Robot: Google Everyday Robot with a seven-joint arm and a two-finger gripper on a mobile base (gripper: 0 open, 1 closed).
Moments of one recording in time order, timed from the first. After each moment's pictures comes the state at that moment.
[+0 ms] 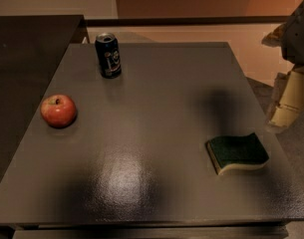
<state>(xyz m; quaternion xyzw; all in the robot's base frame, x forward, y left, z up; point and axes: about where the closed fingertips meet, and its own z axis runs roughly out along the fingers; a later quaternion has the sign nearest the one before) 0.438 -0.217 0.976 -0.60 0.78 -0.03 0.16</state>
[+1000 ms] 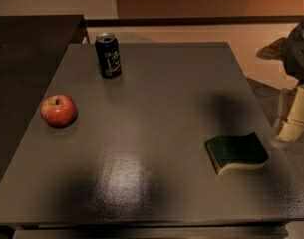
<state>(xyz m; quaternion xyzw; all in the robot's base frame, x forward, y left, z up) 0.424 -0.214 0.958 -0.64 0.75 0.00 0.16</state>
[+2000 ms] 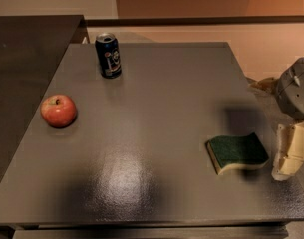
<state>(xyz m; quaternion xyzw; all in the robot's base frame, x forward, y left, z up) 0.399 -0.219 0.896 -0.68 0.72 0.05 0.15</state>
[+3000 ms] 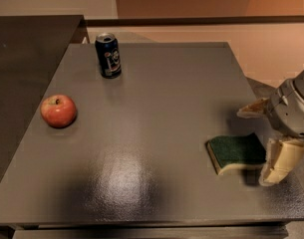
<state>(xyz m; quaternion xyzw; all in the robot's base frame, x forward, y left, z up) 0.388 -0.217 0.860 -0.69 0.71 0.07 0.13</state>
